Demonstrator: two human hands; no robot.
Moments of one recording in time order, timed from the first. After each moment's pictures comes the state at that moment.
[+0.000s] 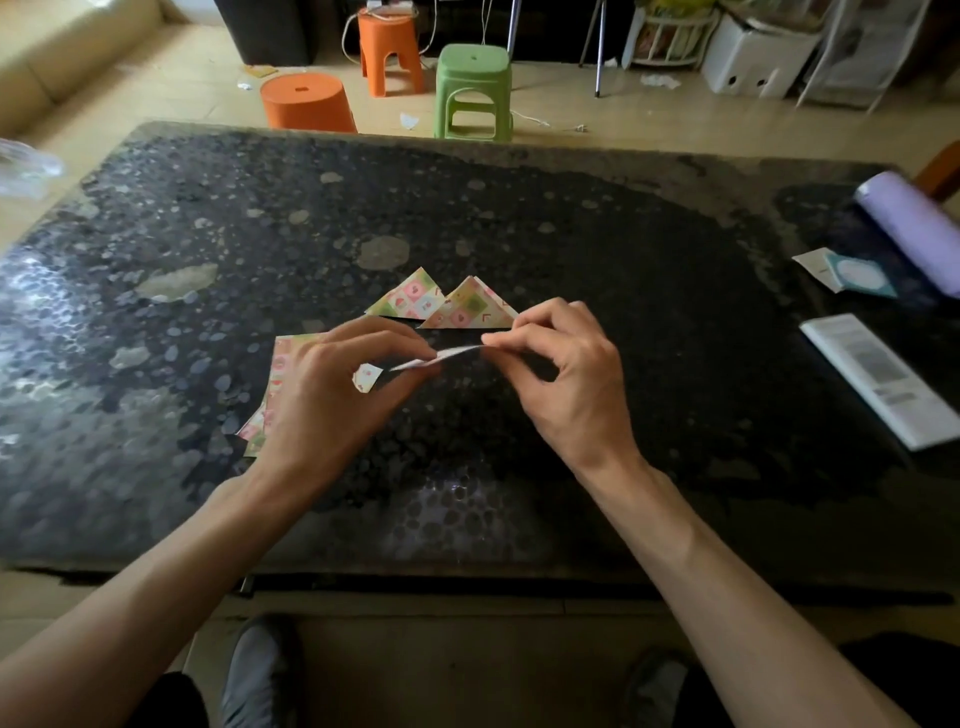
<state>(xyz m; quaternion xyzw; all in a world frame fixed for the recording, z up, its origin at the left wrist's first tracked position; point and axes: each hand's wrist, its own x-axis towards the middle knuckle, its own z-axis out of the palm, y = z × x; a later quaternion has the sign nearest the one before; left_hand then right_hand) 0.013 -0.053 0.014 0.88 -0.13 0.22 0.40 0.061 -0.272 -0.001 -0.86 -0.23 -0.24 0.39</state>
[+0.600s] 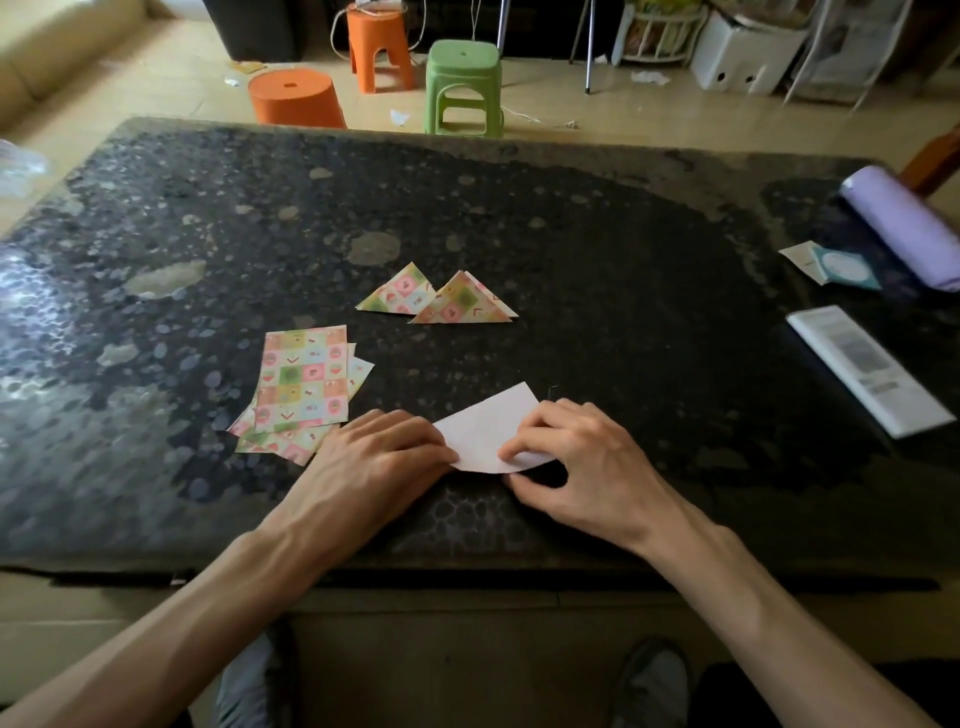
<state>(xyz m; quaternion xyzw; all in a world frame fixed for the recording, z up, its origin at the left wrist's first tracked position) -0.017 -0.053 -0.043 0.93 -0.30 0.12 0.16 0.018 -0.320 -0.027 -0.92 -0.33 0.00 0.22</state>
